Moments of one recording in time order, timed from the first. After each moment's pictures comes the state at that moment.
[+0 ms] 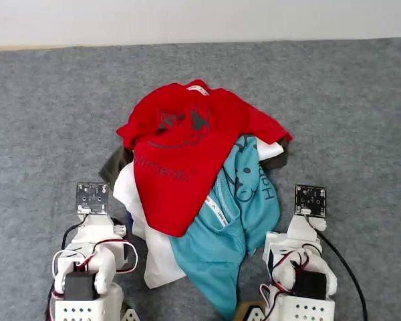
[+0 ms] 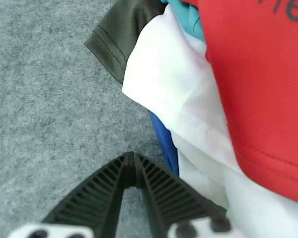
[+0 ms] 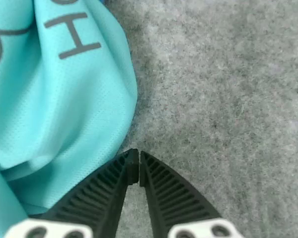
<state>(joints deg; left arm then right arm) -4.7 -103.4 96.7 72.0 5.2 4.0 -103.1 95.6 74.2 -1.5</state>
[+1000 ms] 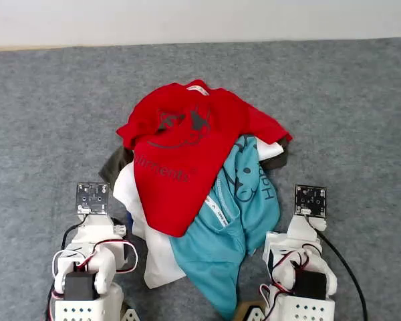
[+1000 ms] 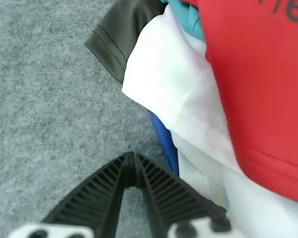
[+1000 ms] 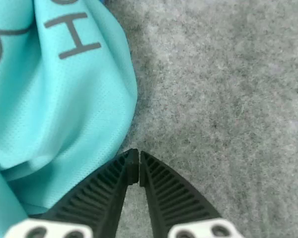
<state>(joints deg) -4.7 -103.4 96.7 72.0 5.2 4.0 -103.1 95.6 74.2 -1.5</state>
